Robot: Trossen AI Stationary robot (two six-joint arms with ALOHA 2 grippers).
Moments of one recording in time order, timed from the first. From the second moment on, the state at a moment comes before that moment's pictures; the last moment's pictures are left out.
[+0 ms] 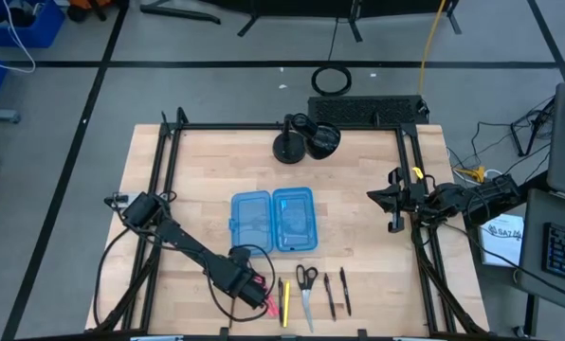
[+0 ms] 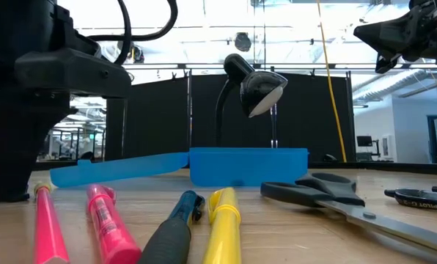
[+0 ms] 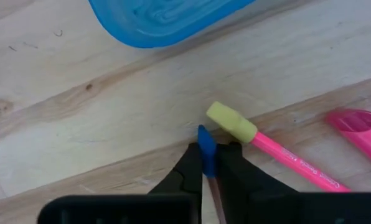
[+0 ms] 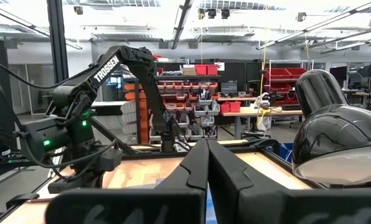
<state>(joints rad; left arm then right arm) -0.58 2.08 1.39 -0.98 -0.09 -1.80 0.28 0.01 0.01 0.25 0.39 -0.06</state>
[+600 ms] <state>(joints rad) -0.59 1.76 1.39 -1.03 -0.39 -1.78 0.28 0.01 0.01 0.25 0.39 -0.06</state>
